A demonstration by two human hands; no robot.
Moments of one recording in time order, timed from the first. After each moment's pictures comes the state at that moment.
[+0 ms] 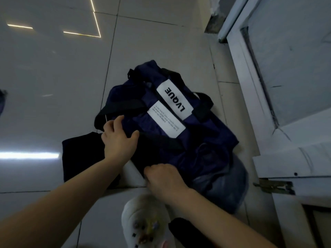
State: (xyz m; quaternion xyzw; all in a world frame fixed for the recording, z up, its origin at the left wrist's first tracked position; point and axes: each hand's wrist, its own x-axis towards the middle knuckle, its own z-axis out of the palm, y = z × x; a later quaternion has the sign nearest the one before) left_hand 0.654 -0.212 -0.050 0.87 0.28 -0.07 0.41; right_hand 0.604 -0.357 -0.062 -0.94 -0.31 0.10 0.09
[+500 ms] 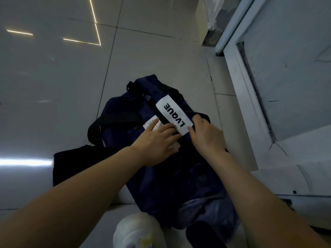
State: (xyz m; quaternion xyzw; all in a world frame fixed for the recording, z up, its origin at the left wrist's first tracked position) left_hand 0.712 -0.254 -0.046 0.94 -0.32 -0.07 0.07; right_hand 0.743 -0.439 -0.023 -1.00 -0.09 0.01 0.02
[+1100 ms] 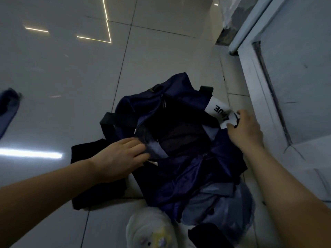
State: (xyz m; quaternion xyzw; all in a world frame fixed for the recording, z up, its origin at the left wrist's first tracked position) left_hand 0.651 -0.151 -0.060 0.90 -0.42 0.08 0.06; right_hand 0.764 -0.493 -0.013 -0.98 0.12 0.05 0.12
